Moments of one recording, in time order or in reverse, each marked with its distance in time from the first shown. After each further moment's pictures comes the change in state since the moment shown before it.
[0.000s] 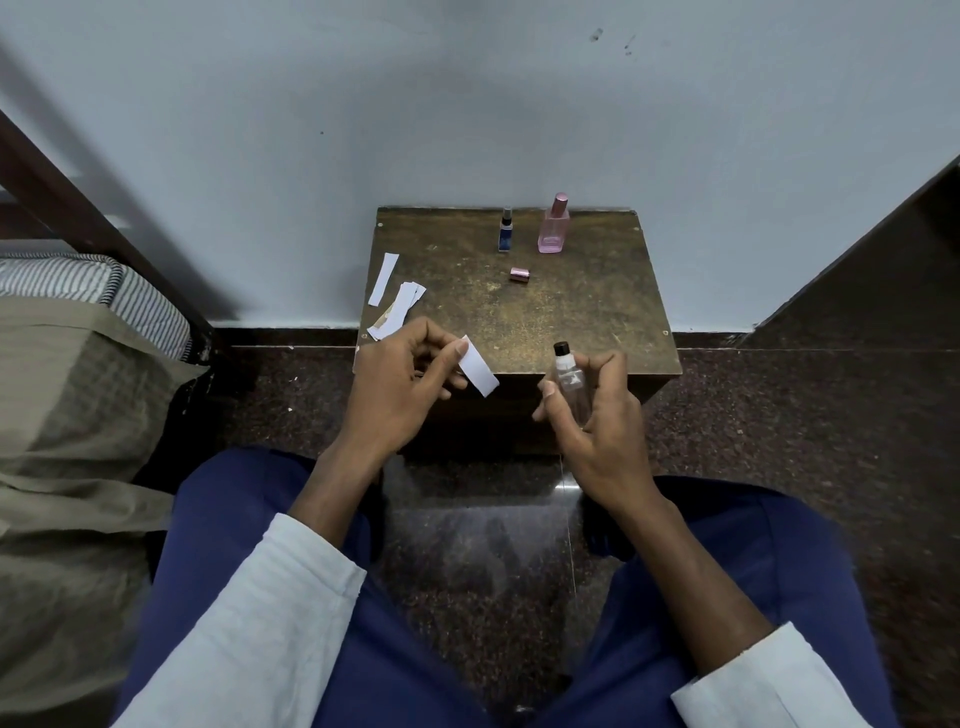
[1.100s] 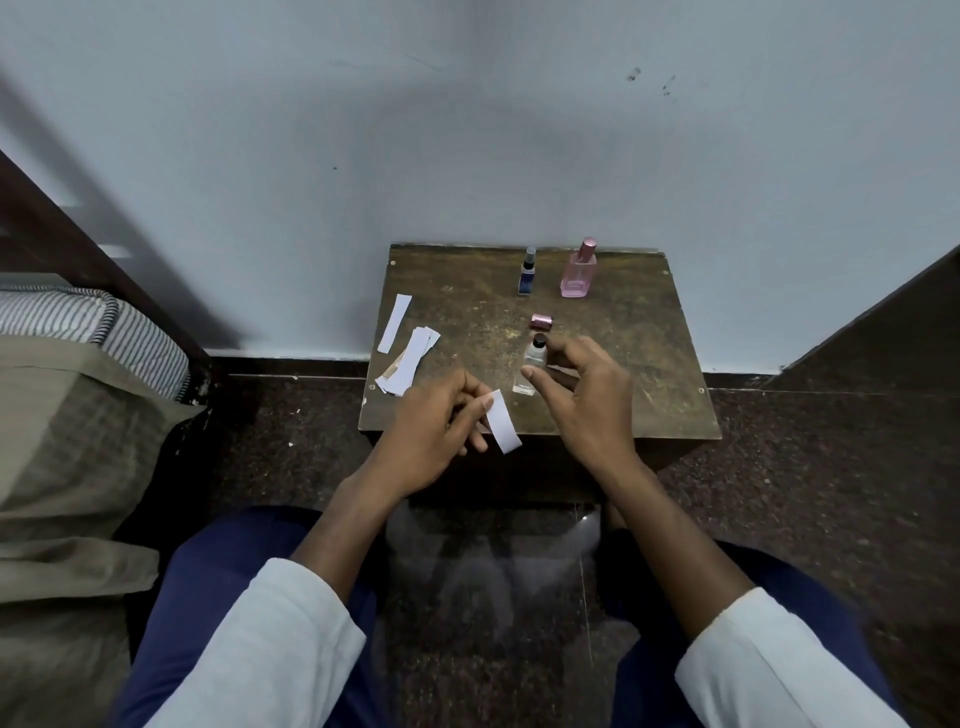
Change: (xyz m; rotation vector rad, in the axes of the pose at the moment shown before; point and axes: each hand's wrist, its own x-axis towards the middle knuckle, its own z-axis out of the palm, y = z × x) left_hand 0.055 -0.045 0.017 0.055 -0.262 -0.058; right_hand 0.113 0.040 0.048 -0.097 0.058 0.014
